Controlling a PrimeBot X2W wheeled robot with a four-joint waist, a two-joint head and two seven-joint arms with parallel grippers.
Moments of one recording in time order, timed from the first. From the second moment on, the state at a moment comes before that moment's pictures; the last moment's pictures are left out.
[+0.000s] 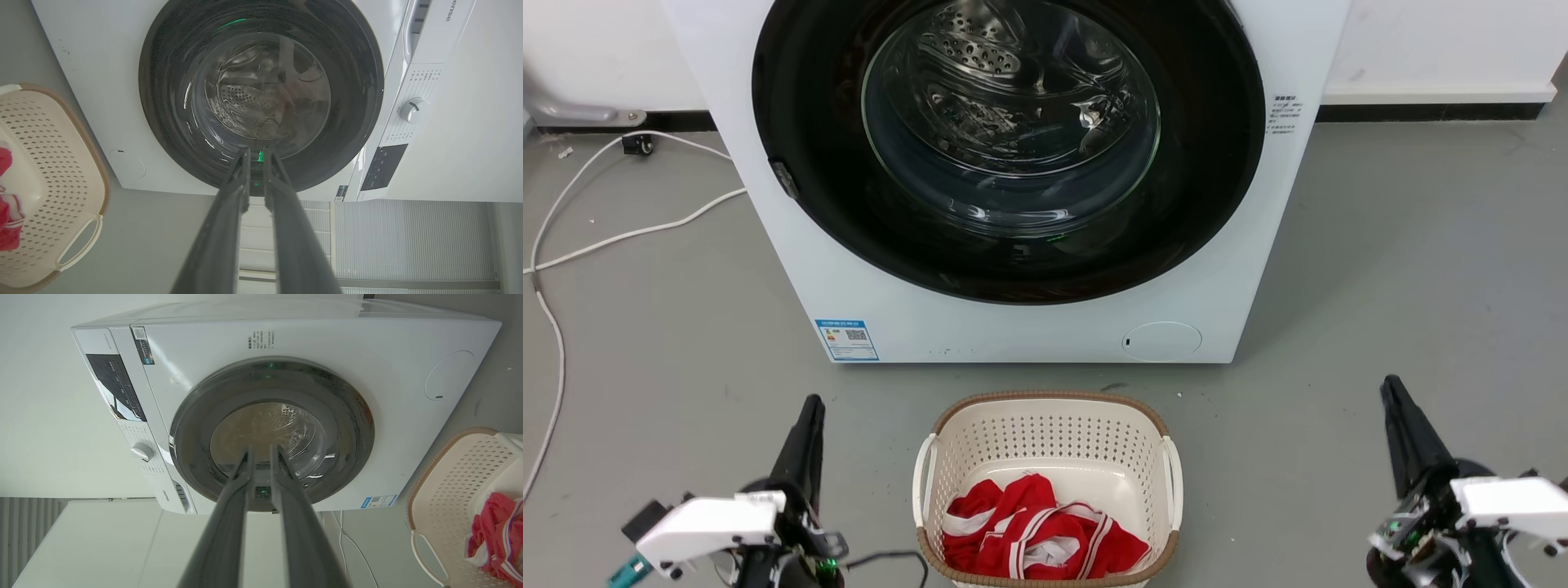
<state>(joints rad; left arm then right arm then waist) -0.10 0.05 0.11 0.25 -1.61 -0.13 0.11 -0.10 -0.07 -0.09 0.25 1.63 0.13 0.10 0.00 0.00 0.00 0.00</state>
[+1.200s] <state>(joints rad) -0.09 0.05 0.06 0.10 -1.20 -0.13 -0.03 -0.06 -0.06 -0.06 0.07 1.07 0.13 -0.04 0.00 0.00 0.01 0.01</state>
